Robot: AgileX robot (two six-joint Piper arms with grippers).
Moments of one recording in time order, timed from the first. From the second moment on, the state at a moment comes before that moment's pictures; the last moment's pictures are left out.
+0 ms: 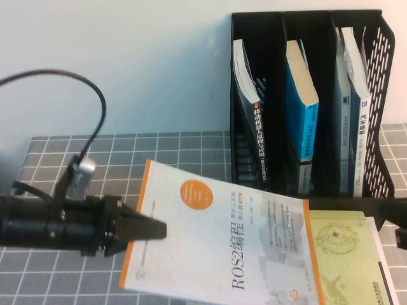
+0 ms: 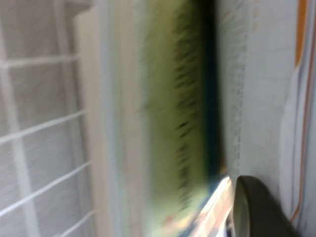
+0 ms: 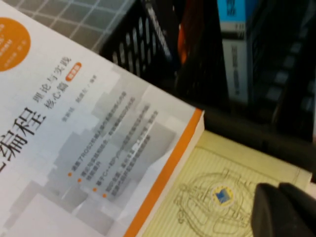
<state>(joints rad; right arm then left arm) 0.06 1.19 -0.55 1.25 0.48 -1.34 0.05 1.66 -0.78 -1.36 1.18 0.94</state>
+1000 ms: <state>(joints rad) 0.05 1.10 -0.55 1.32 0.37 -1.34 -0.21 1.29 -1.43 -1.37 0.60 0.48</state>
